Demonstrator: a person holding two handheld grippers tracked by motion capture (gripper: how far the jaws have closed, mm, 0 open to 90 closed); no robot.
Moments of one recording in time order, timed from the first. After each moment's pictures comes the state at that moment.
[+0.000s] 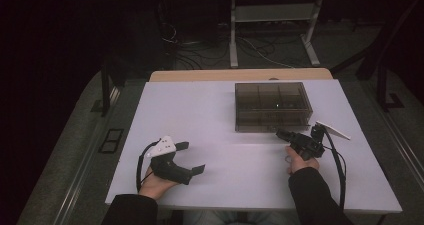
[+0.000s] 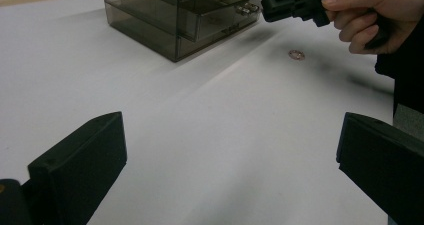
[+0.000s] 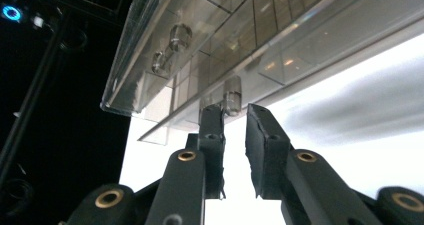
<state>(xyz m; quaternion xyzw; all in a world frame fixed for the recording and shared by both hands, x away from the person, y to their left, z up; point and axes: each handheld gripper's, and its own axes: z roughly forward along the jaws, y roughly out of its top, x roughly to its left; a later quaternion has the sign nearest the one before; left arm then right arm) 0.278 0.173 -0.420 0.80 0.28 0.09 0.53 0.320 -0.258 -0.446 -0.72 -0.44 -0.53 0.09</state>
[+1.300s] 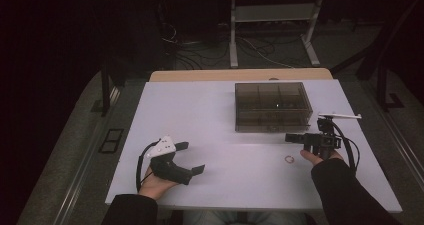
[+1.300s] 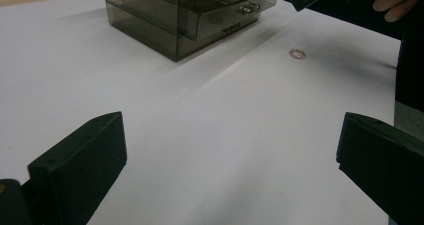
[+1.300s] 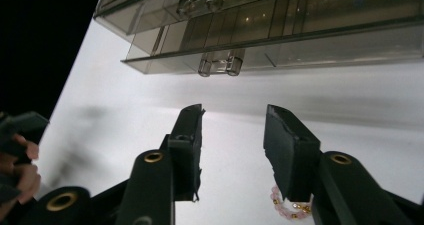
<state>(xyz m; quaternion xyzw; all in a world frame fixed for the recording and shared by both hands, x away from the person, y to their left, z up) 0.278 0.173 -0.420 0.80 0.28 0.09 0.53 0.317 -0.280 -0.397 -0.64 -0.64 -0.42 0.04</state>
